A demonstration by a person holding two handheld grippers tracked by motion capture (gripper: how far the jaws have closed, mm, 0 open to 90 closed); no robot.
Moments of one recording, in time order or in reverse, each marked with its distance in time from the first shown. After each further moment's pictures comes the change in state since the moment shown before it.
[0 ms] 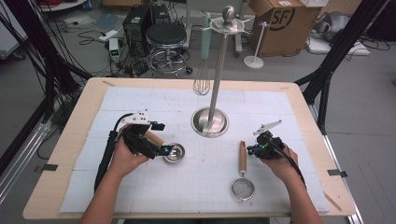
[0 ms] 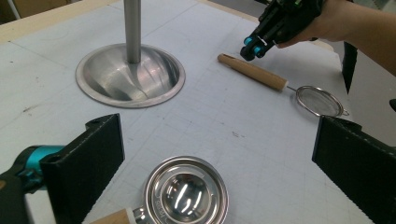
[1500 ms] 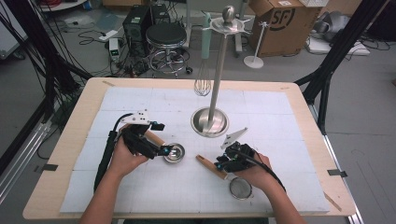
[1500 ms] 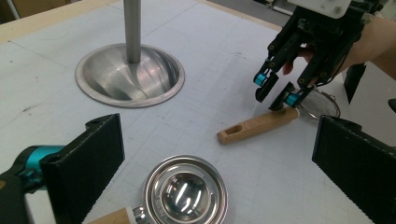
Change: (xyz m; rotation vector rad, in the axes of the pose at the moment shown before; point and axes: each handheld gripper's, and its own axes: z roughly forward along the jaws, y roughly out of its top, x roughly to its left) left arm 0.000 0.000 -0.001 -0.001 -0.001 0.000; right arm 0.089 0.038 0.015 -0.018 0.242 -0.250
